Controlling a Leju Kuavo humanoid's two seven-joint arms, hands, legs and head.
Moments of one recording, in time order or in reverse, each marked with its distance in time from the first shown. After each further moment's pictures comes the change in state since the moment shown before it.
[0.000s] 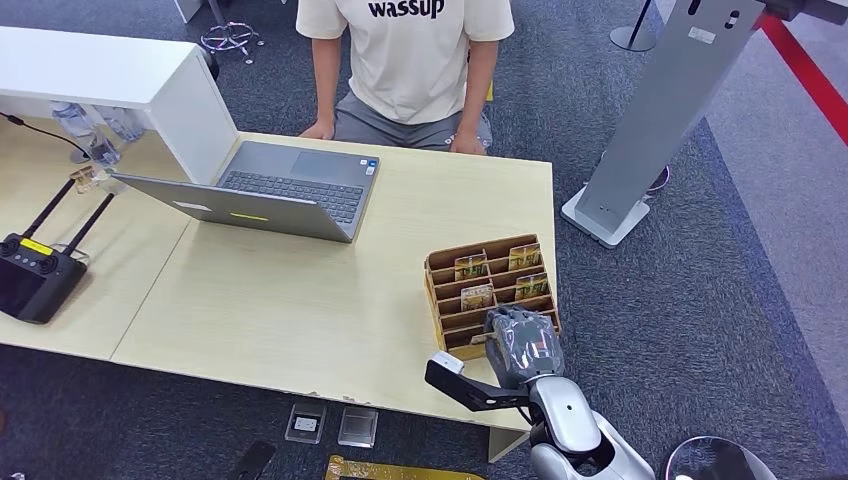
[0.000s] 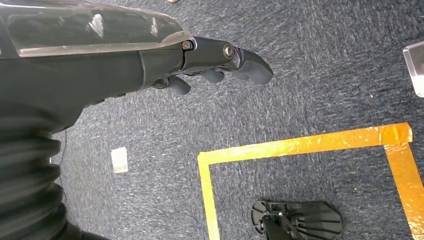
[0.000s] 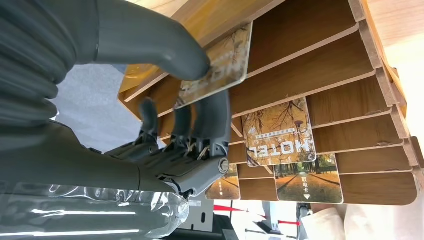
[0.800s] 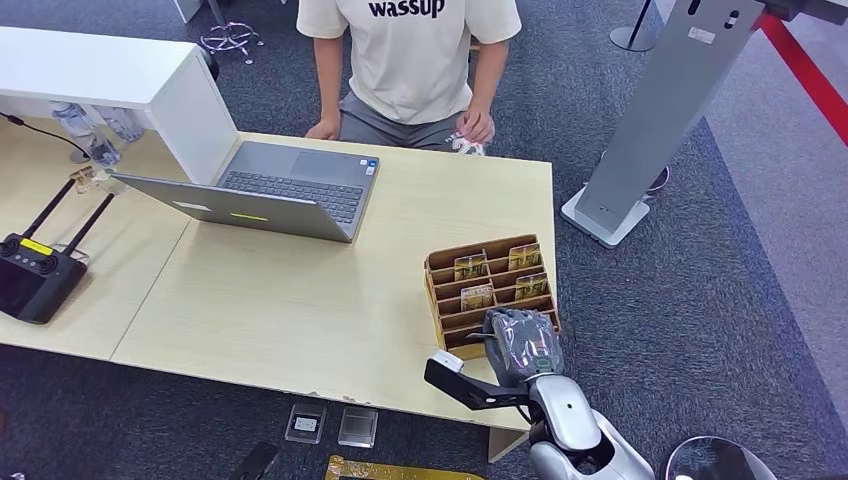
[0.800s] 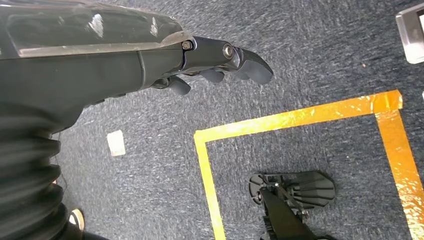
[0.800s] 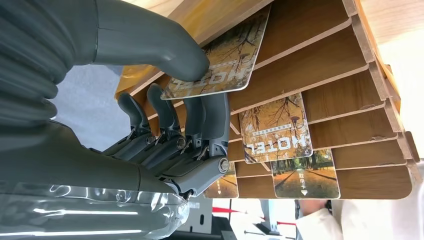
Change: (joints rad) left arm 0.002 0.004 0.000 0.000 0.039 -0.109 -0.024; right arm -0.004 0.003 -0.005 0.002 -0.019 0.001 -0.007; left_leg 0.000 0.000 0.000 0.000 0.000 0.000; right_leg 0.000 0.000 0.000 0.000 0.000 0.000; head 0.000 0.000
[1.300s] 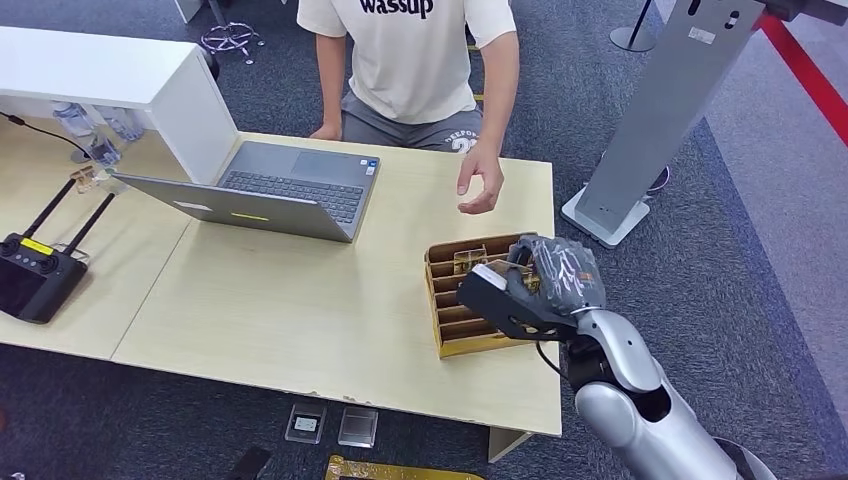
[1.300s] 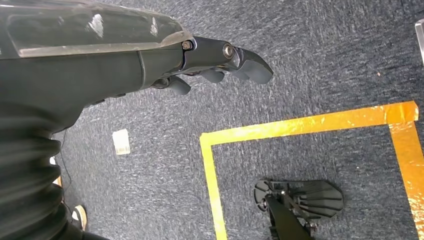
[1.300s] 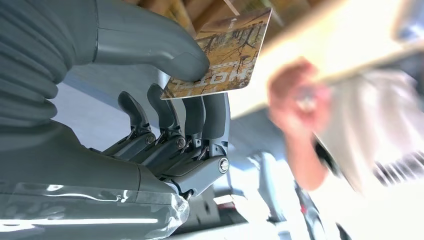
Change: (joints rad) left arm 0.016 0.009 0.000 0.002 0.021 0.018 0.000; right arm -0.169 -0.076 -0.082 -0.275 -0.307 0.109 0.073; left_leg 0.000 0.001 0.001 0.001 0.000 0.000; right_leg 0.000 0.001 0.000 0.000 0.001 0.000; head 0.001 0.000
